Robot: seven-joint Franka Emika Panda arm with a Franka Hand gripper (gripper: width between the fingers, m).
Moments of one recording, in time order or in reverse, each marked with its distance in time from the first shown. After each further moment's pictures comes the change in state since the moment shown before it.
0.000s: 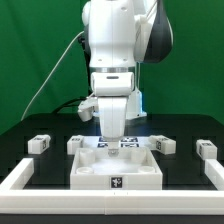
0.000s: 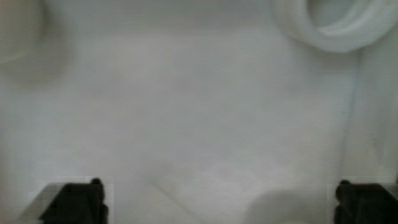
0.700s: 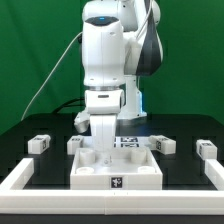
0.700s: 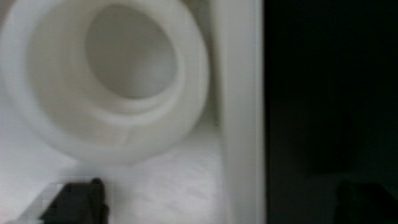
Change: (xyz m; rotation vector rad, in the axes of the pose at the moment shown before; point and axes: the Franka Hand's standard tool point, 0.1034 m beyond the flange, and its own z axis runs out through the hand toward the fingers) arm -0.013 -0.043 0.032 0.047 0.016 0.033
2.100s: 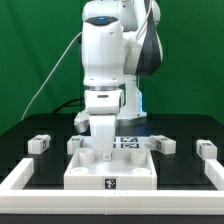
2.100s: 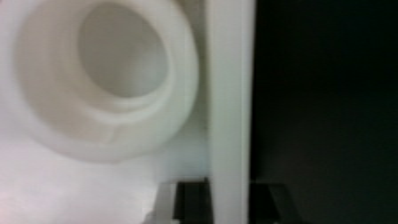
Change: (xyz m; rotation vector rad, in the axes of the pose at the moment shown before) arm 0.009 0.001 0.000 0.000 0.004 0.017
